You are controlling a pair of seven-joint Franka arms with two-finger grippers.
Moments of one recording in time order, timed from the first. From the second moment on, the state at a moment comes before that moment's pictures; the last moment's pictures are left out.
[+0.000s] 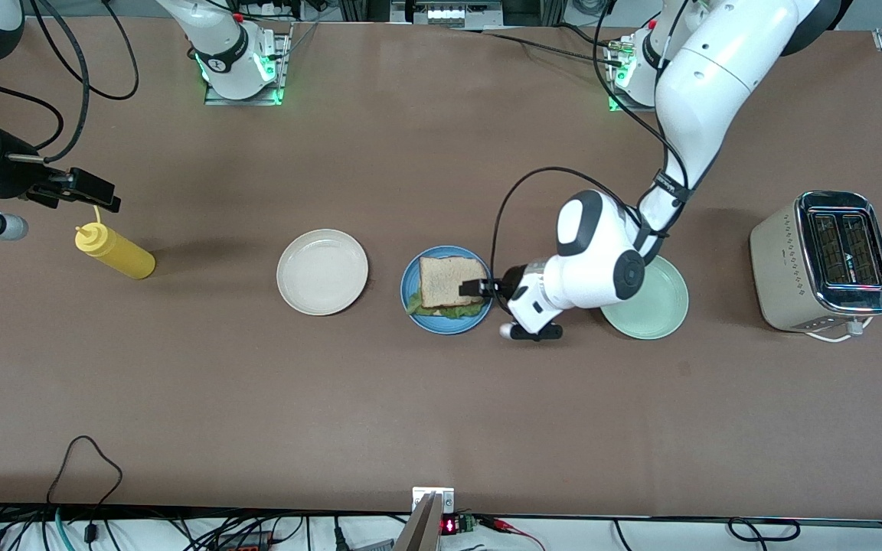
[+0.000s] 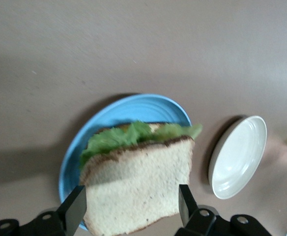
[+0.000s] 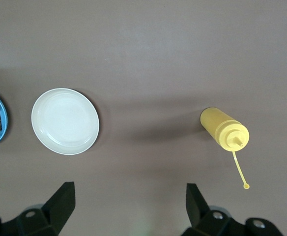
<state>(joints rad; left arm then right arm) -0.13 0.77 -0.42 -1.56 -0.49 2.35 -0.21 -0.19 0.11 0.23 -1.54 0.02 1.55 0.12</state>
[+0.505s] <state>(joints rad) -0.11 0.70 -0.37 -1.52 -0.47 2.26 -0.21 -0.18 0.11 0.24 -1.54 0.02 1.55 0.12</state>
